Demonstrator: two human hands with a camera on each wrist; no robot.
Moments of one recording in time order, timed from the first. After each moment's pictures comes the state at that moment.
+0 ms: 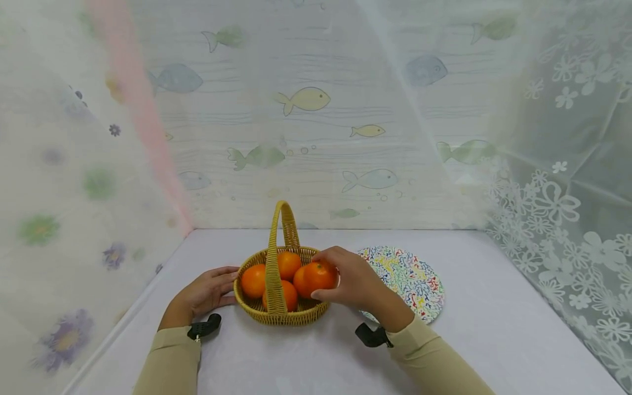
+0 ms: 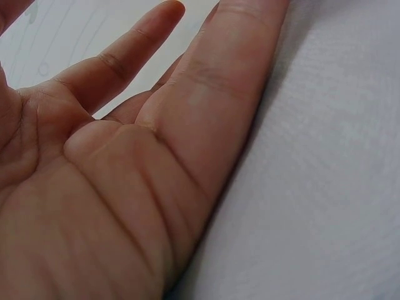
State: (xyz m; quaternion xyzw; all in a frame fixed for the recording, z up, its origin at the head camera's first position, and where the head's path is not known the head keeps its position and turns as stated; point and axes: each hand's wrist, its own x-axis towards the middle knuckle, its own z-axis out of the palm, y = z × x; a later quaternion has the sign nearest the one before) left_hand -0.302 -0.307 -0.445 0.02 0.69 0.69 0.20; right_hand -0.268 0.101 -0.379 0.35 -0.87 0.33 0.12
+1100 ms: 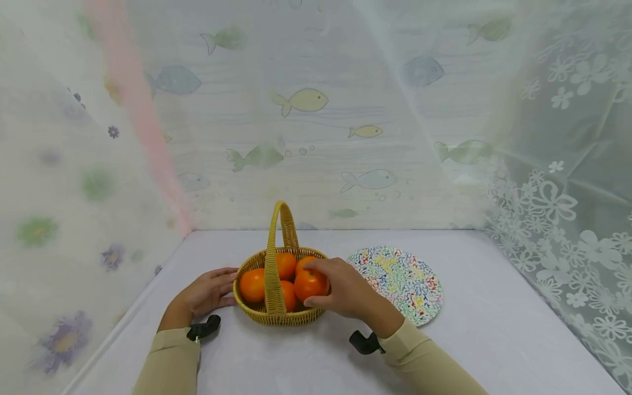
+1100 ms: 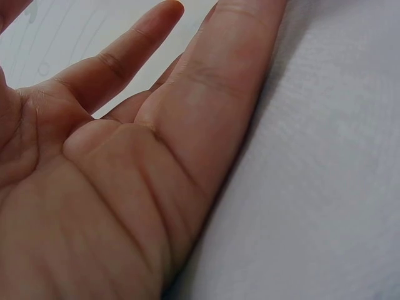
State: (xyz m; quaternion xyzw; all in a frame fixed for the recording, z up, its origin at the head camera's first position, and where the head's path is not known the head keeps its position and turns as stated) left_hand -0.303 -0.308 -0.443 0.01 0.69 0.70 0.20; right_hand -0.263 0.087 -0.391 0.35 -0.88 0.32 0.07
